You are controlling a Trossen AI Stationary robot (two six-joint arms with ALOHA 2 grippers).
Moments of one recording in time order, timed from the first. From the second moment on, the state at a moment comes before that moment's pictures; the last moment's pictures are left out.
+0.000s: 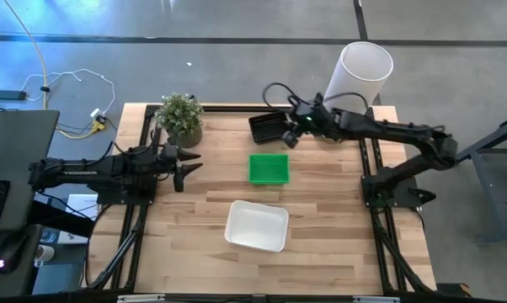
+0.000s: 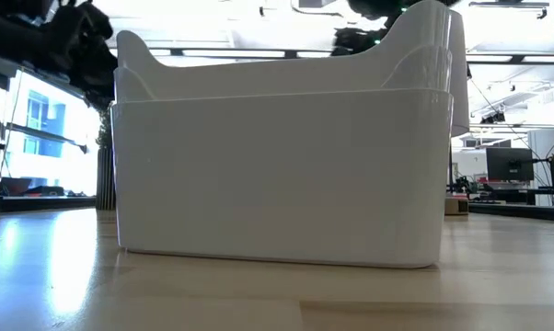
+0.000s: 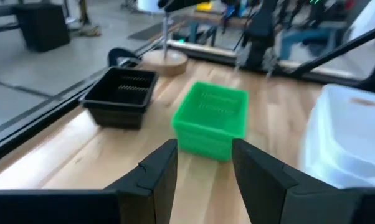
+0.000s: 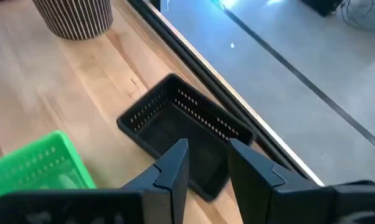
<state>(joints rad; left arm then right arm) 0.21 0.38 0.23 -0.09 -0.19 -0.14 -0.36 1.41 1.12 -0.41 0.31 0.07</state>
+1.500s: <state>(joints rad) 0.21 0.19 0.01 0.07 -0.20 -0.04 -0.36 0.13 0.08 0.10 -0.06 0.16</state>
